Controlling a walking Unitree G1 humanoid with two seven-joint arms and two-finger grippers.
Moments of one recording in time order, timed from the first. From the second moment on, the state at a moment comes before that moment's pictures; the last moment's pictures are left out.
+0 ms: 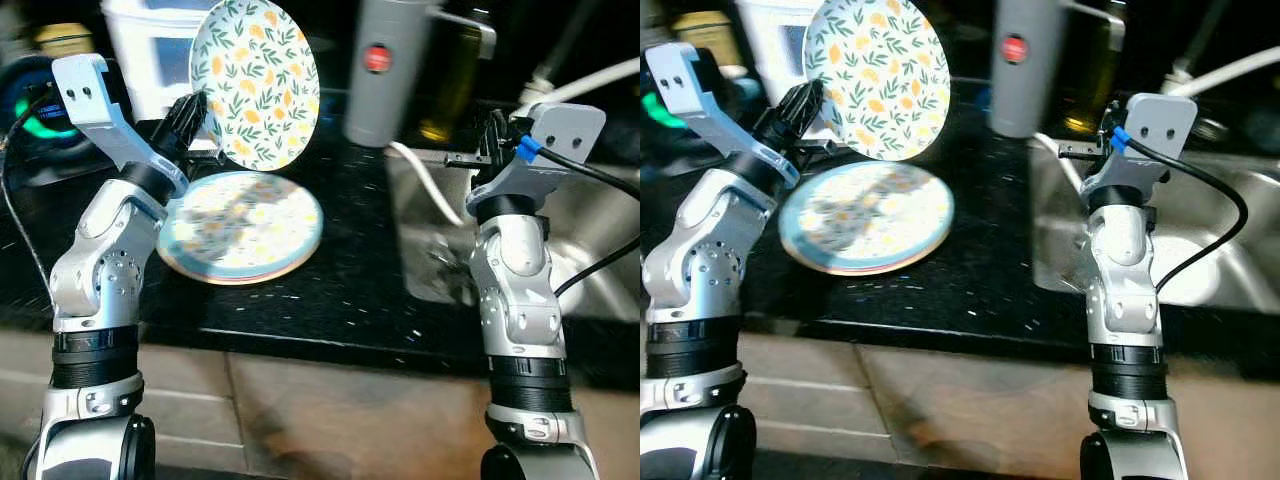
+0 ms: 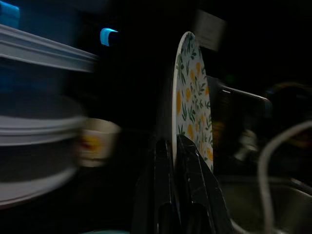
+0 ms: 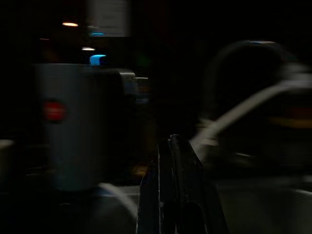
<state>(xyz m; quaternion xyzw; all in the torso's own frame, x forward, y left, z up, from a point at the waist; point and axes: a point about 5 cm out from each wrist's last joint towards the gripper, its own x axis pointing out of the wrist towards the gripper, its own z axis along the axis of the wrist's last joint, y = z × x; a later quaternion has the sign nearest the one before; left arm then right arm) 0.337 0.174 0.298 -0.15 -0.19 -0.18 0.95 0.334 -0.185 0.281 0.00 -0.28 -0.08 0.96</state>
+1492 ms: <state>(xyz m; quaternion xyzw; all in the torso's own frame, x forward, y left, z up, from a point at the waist) 0.339 0.175 0.295 -0.15 -0.19 -0.17 0.96 0.337 -0.182 0.274 -0.01 -0.26 -0.07 0.96</state>
